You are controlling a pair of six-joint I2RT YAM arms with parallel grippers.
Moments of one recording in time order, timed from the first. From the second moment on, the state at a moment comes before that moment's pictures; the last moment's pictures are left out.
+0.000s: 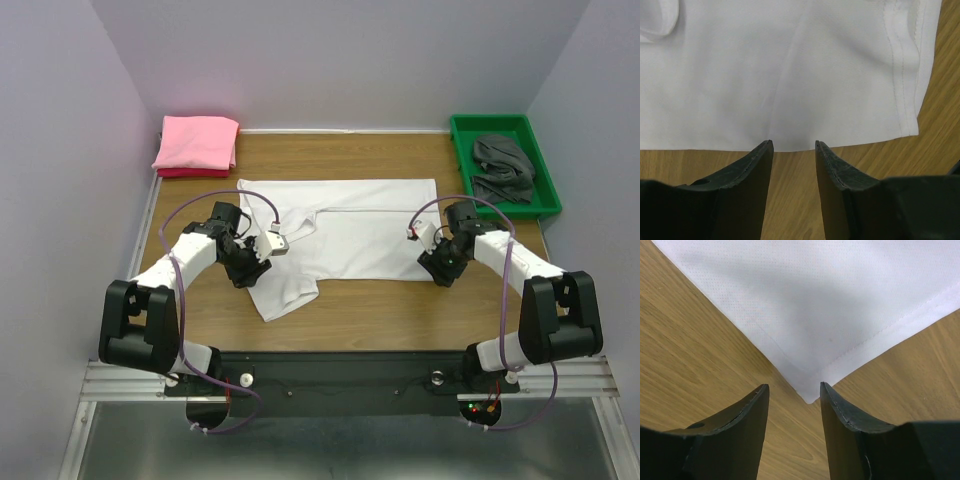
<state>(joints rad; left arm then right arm) -0.21 1.39 0.83 -0.74 0.38 0.91 0.13 1.42 0.82 -0.69 -0.21 -0.73</state>
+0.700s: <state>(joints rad) -0.26 1.44 0.76 -0.69 0.34 0.95 0.15 1.45 0.78 -0.61 -0.13 -0.76</state>
